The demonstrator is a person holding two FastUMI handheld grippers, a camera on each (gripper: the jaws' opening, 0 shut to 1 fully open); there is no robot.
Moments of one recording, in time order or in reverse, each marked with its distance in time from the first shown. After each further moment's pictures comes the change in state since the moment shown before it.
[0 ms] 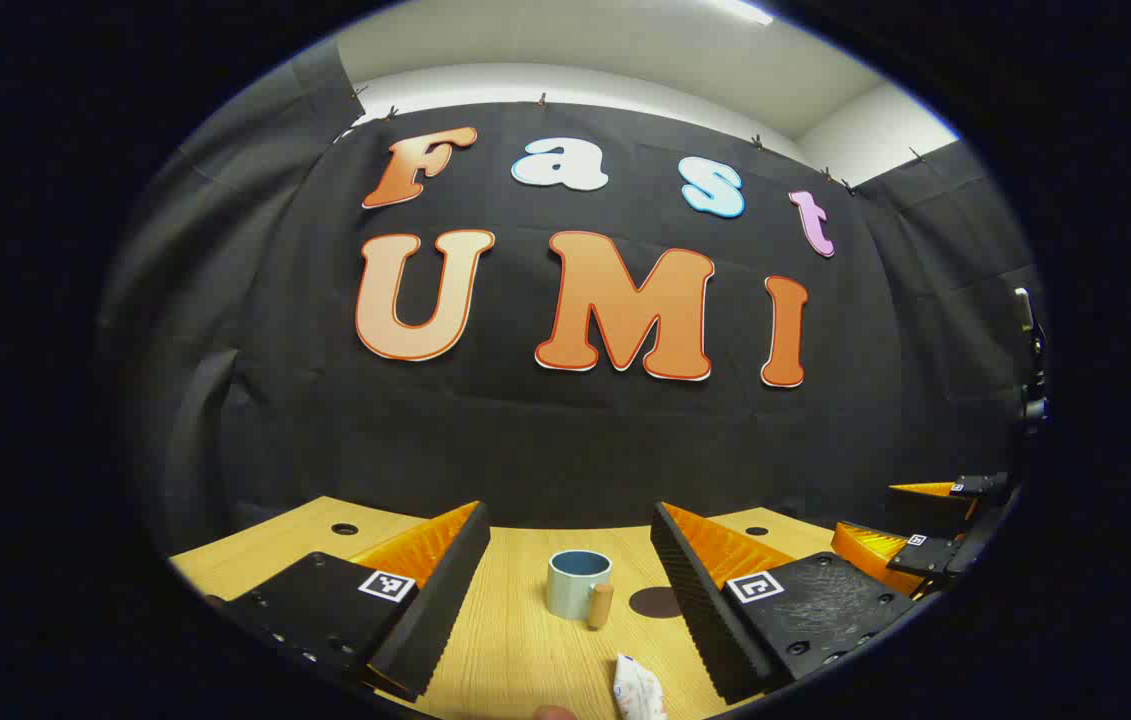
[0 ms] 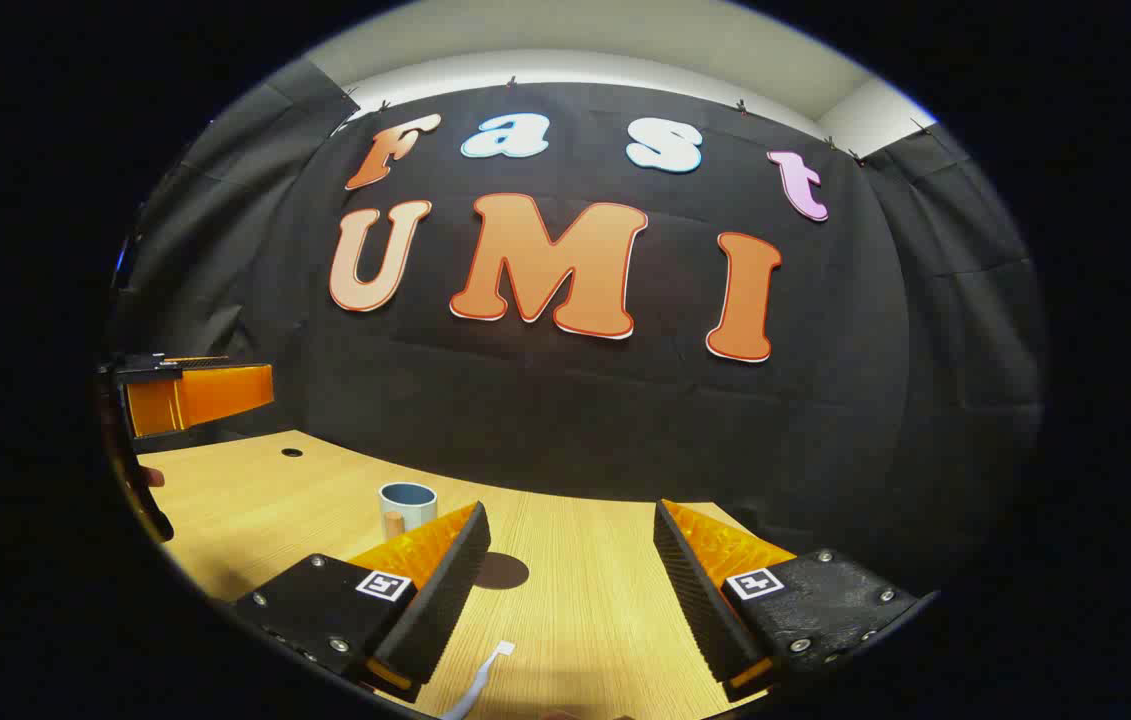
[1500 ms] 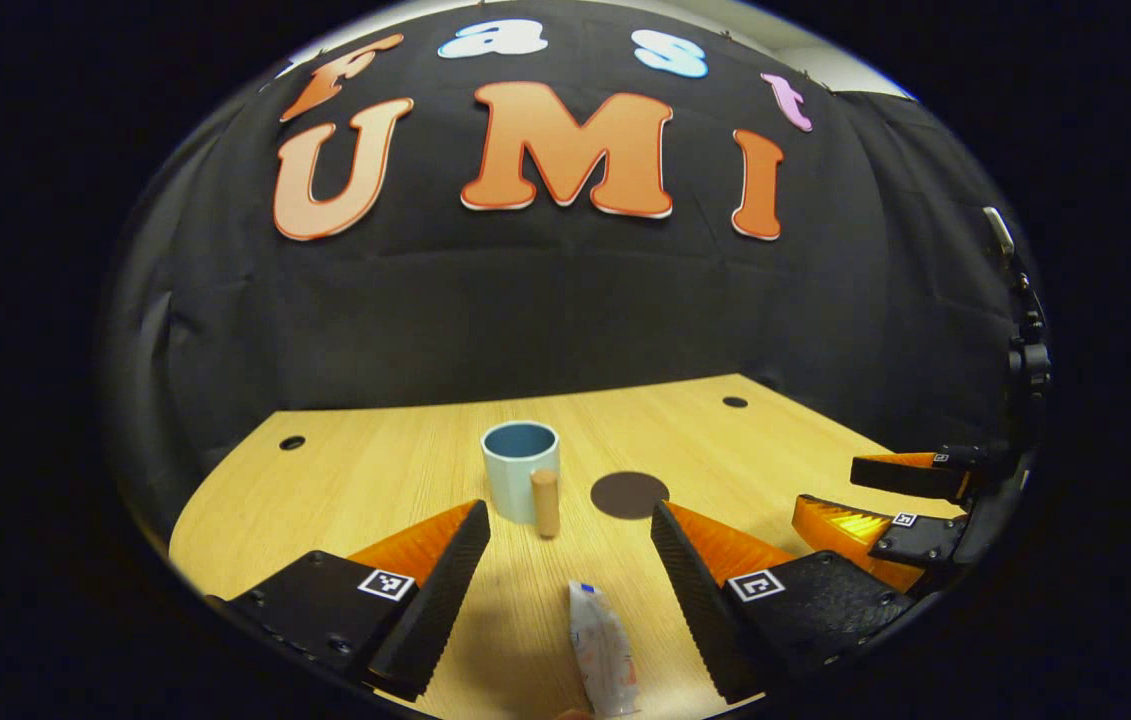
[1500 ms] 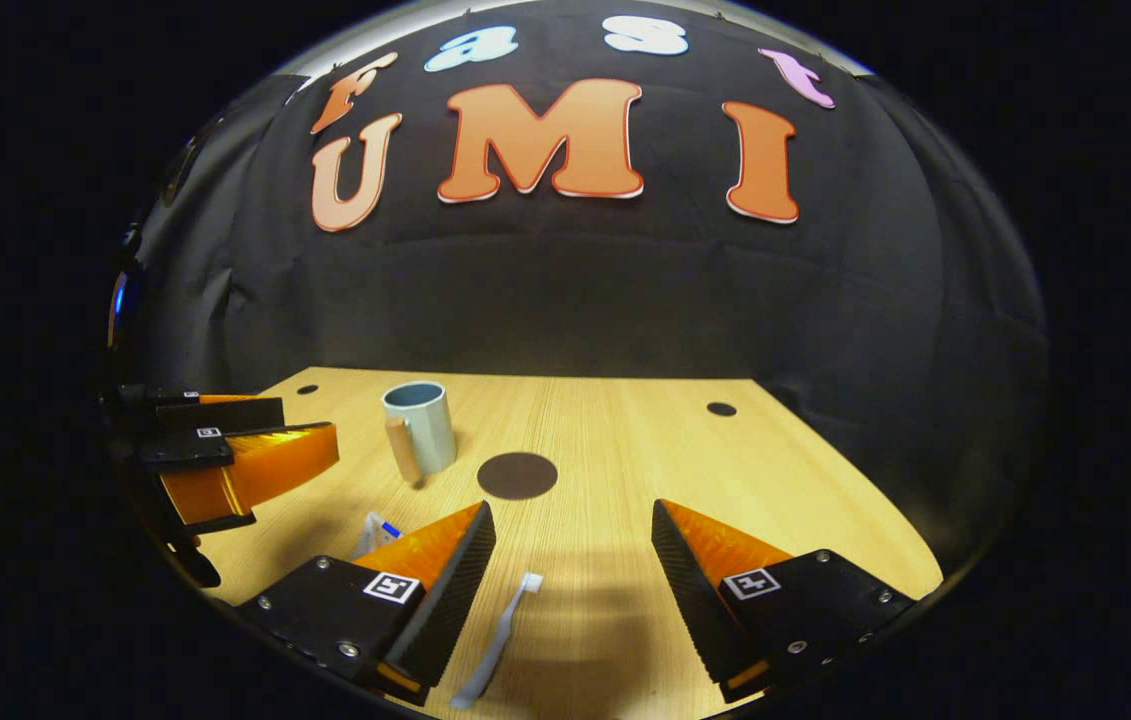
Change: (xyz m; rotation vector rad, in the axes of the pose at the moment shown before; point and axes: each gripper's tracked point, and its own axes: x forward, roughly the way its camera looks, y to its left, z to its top) left arm 0.034 -0.057 -0.133 0.069 0.488 -0.083; right arm 0.007 0.020 -0.100 0.104 0.406 0.098
